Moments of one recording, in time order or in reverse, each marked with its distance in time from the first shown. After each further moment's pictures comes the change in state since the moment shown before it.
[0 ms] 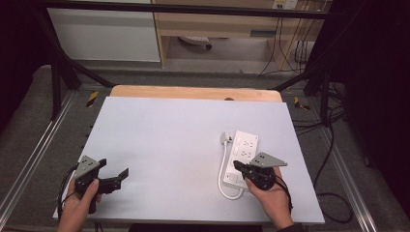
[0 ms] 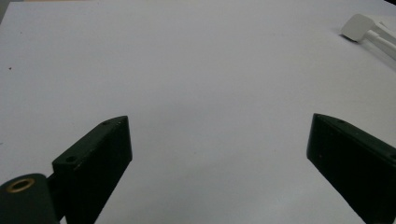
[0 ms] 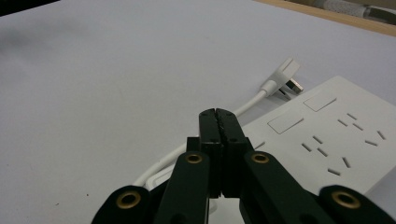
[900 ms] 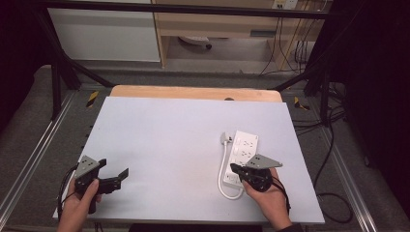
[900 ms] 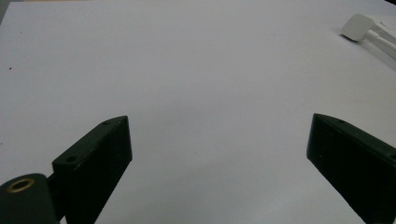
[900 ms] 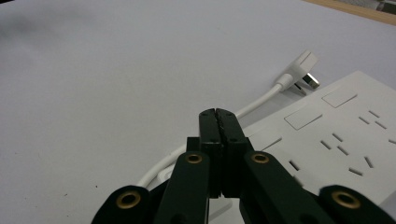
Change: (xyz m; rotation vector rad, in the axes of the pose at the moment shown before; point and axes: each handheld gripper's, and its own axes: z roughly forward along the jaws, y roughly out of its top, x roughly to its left) left arm 0.000 0.000 0.000 0.000 0.001 -0.001; right arm 0.007 -0.002 0.005 0.034 0.024 -0.027
